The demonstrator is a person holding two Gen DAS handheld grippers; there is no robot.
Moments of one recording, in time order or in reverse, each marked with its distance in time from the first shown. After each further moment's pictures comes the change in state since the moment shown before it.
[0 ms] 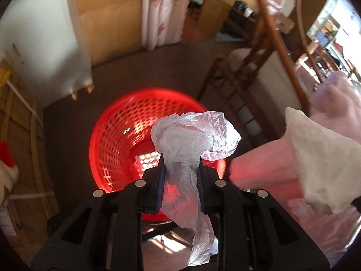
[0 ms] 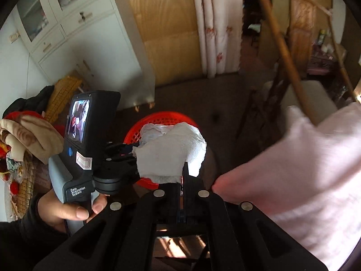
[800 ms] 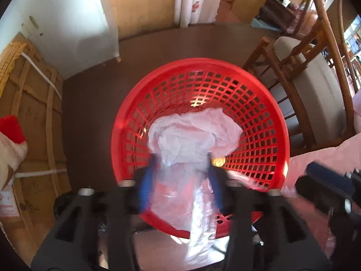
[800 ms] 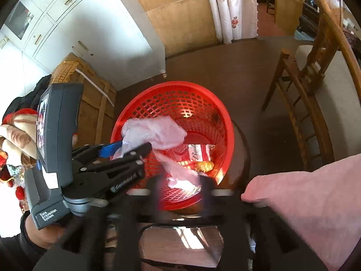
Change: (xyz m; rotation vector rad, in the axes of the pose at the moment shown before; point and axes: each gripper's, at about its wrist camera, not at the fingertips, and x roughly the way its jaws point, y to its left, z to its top) left arm 0.050 0.039 -0.001 -0.109 0.115 0.155; right arm 0.122 -0.010 0.004 0.042 0.165 0.109
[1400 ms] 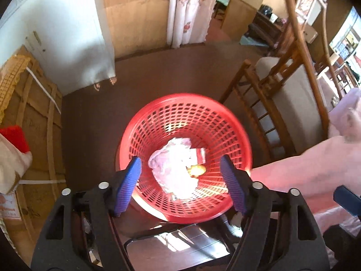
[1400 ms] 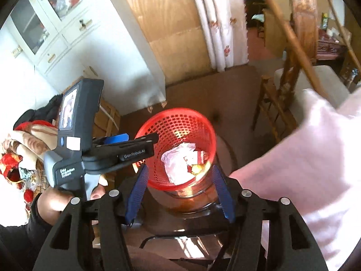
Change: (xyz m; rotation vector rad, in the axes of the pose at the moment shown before) left arm -0.076 -0.018 -0.002 0.023 -0.139 -0.057; right arm -0.117 -0.005 -0.043 0.017 -0.198 -0.004
